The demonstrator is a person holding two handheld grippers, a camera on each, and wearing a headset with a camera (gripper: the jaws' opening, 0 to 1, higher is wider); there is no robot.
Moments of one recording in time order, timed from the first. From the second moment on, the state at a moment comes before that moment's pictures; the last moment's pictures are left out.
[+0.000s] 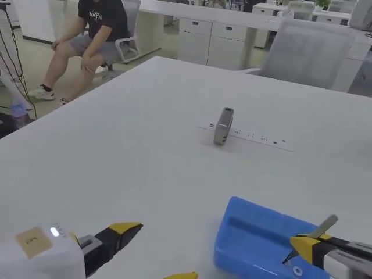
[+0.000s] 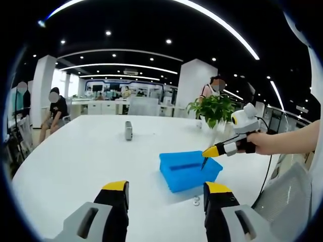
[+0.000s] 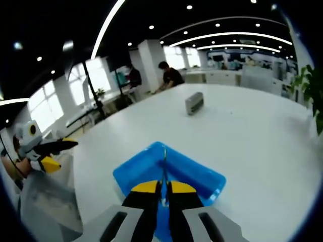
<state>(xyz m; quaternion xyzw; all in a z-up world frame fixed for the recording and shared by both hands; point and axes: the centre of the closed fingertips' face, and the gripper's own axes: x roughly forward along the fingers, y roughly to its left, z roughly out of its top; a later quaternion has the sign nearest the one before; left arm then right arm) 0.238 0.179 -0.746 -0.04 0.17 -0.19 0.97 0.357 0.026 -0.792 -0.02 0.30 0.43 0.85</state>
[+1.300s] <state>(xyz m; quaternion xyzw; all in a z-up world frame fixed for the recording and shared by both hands) 0.237 0.178 -0.747 -0.04 0.17 -0.20 0.96 0.333 0.034 -0.762 -0.05 0.26 0.46 0.85</state>
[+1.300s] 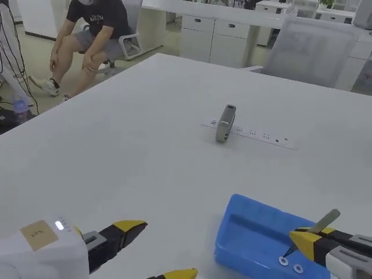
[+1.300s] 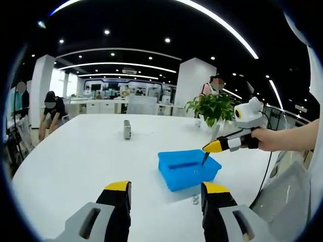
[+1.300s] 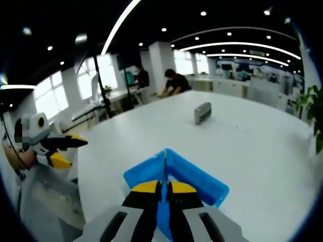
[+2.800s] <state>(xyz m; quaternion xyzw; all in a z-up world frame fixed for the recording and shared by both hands) 0.235 0.175 -0.748 -0.03 0.17 -0.21 0.96 0.245 0.069 -0.820 -0.16 0.27 0.59 0.74</state>
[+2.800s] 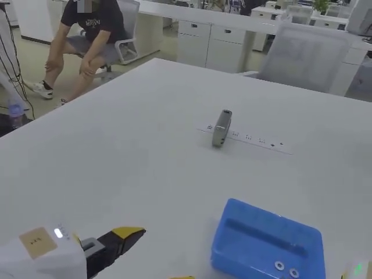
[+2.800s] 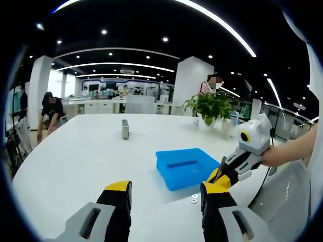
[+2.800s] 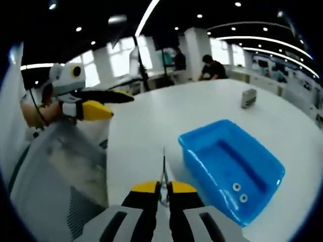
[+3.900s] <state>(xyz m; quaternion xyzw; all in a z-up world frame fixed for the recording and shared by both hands) 0.235 0.175 -0.749 -0.02 0.18 -0.21 0.96 0.246 0.065 -0.786 -0.19 0.25 0.60 0.74</state>
